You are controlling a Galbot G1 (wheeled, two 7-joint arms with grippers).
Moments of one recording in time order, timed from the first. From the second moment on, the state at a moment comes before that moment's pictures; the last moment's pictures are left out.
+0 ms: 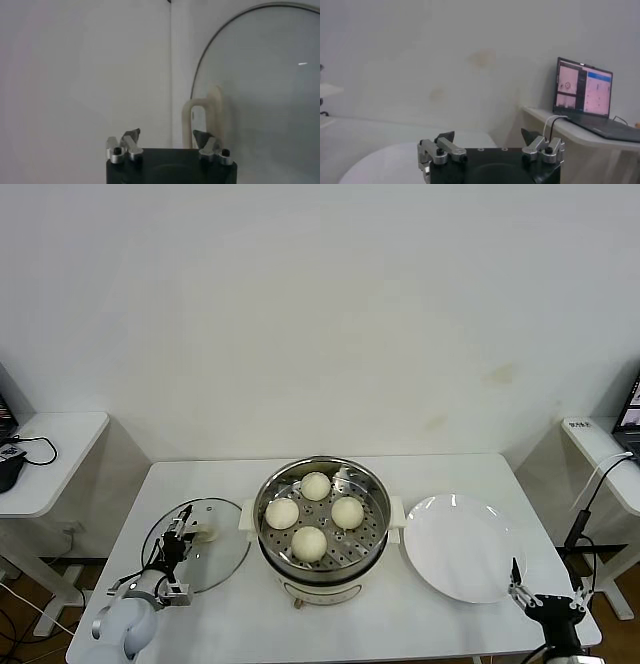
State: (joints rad) left arm 1.14 -1.13 -0.48 -1.37 1.15 -0.11 -0.07; right arm -1.68 1.58 0.98 2.02 0.03 0.10 -0.15
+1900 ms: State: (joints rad) left arm 1.47 -0.99 -0.72 -2.07 1.06 0.12 0.10; right arm -1.67 1.55 0.90 2.02 0.00 0.10 -0.17
